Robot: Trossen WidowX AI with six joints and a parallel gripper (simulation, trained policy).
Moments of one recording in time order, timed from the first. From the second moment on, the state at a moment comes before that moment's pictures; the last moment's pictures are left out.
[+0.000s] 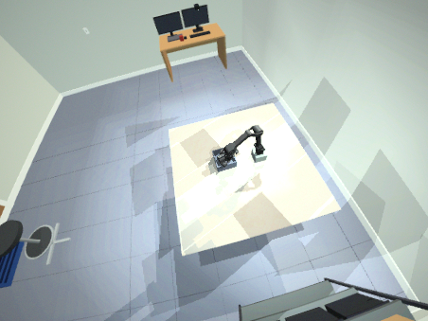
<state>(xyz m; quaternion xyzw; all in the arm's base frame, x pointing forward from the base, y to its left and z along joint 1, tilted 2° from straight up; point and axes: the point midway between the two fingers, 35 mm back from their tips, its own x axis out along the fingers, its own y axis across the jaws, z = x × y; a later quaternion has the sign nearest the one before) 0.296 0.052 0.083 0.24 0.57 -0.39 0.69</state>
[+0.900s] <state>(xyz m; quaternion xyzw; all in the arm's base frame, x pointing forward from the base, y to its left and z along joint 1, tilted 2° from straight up) 0.339 -0.012 0.020 0.23 0.62 -0.33 0.67</state>
